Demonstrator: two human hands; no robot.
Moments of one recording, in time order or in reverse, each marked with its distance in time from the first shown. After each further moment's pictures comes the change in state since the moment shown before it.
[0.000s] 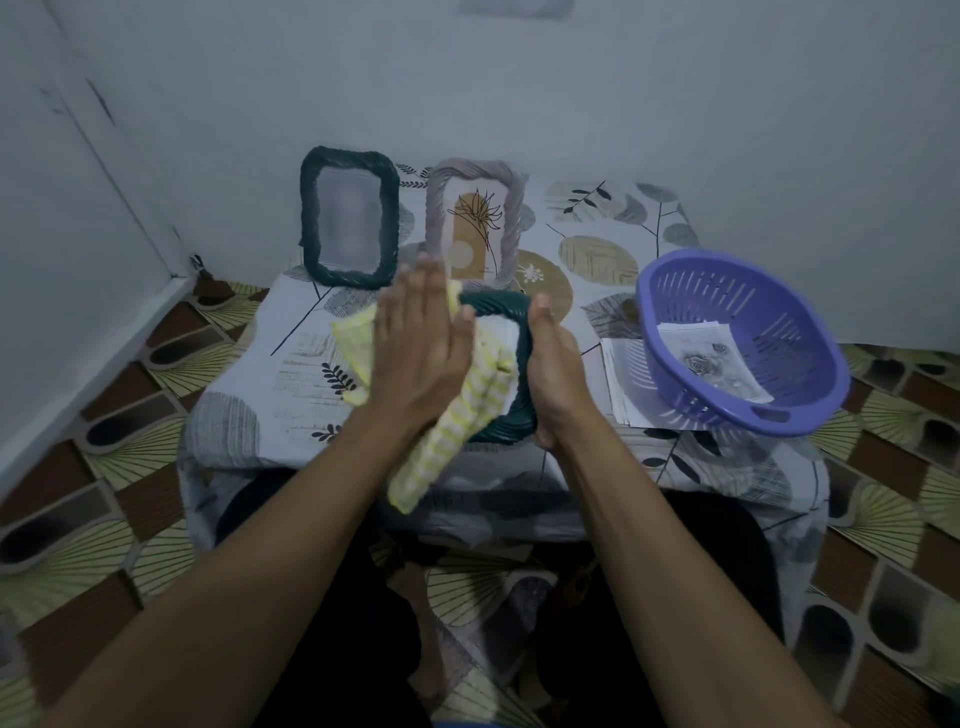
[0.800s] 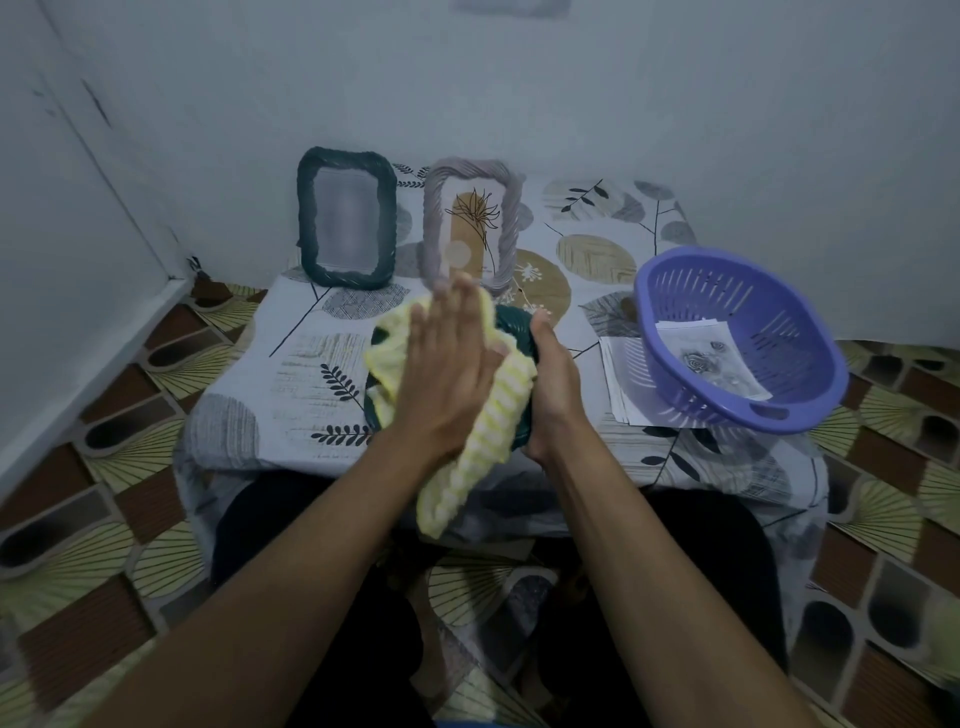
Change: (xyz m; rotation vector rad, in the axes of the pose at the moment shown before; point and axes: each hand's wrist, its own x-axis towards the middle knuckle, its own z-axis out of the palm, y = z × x) left_hand -0.017 0.012 0.017 0.033 -0.090 0.149; right_hand 0.003 0.018 0.003 0.280 0.048 0.207
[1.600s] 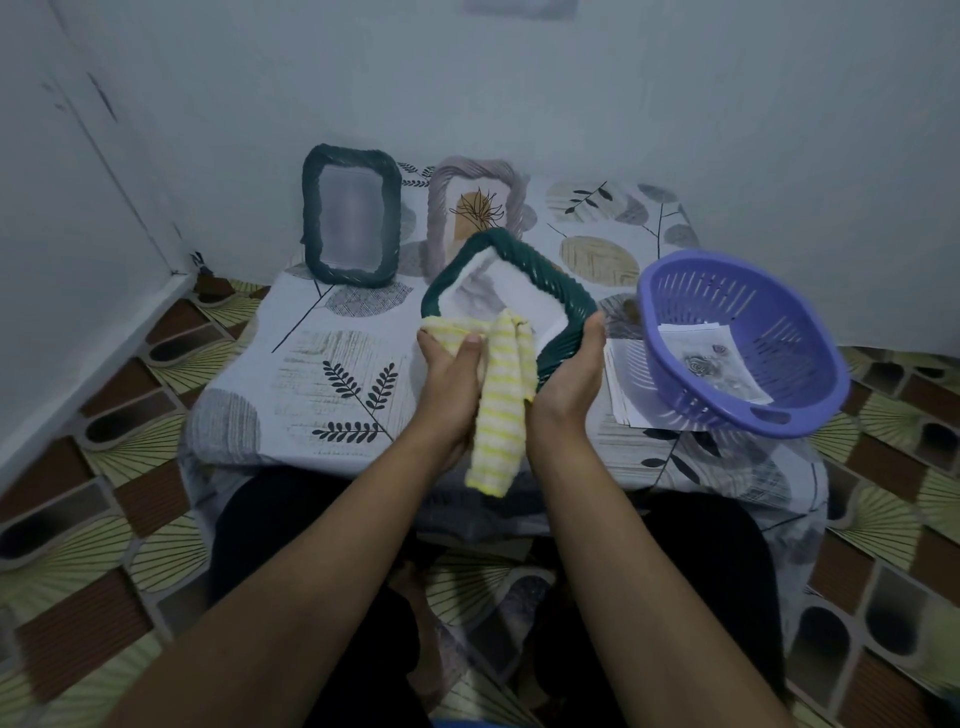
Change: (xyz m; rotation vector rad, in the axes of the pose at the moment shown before) left_hand -0.004 0.027 0.001 -1.080 0.045 -0.711; right_hand 0.000 -0.003 0.007 0.408 0.163 -0.265
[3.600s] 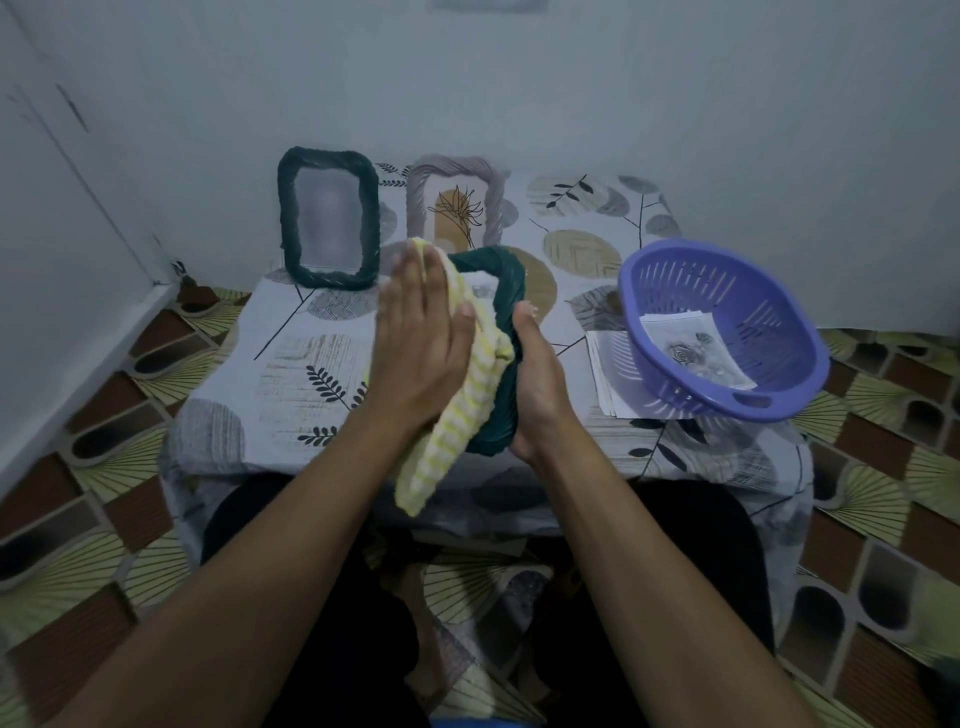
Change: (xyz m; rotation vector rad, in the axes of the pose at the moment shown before) left_hand 0.029 0.015 -0.022 0.969 0.069 0.706; right_hand 0.000 0.004 -0.014 -0.282 -0.383 0.250
